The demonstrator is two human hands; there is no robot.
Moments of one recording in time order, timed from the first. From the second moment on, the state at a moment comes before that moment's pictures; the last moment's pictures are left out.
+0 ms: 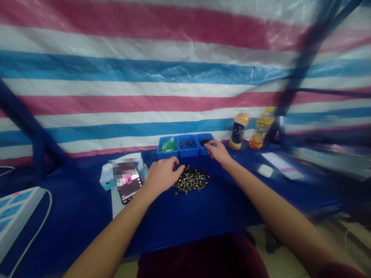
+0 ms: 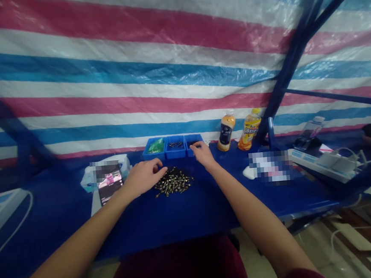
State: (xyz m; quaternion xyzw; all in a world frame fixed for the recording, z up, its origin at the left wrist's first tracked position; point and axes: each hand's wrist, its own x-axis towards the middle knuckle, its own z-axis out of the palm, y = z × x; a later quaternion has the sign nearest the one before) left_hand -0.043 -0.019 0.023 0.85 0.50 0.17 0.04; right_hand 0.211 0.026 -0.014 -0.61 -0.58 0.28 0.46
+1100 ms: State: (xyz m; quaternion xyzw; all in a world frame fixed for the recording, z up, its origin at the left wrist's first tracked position) left_hand -0.037 -0.022 0.012 0.83 0.53 0.15 0.04; right_hand 0.197 0.011 -0.027 -0.50 -0.85 0.07 0.17
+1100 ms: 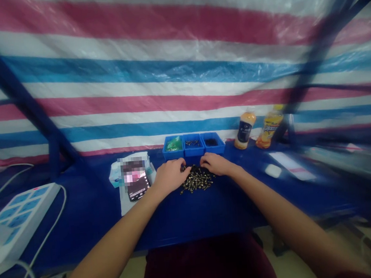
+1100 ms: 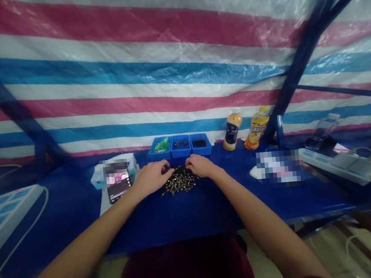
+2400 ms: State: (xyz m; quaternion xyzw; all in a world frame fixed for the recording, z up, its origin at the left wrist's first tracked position) left_hand -0.033 -0.024 0.010 0.88 0.41 0.24 -0.04; right_hand 0.170 -0.003 -0.007 -0.37 -0.72 0.40 0.43
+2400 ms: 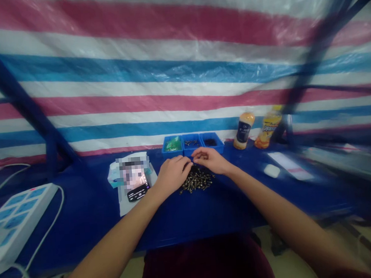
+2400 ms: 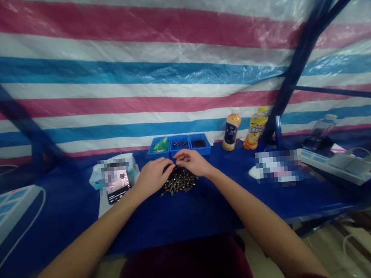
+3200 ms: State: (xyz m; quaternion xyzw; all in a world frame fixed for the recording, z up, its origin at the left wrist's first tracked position) left_hand -0.032 -0.027 0.014 0.86 0.44 0.26 0.01; right_hand 0.202 0.020 -0.008 -0.58 -0.52 0.45 0.44
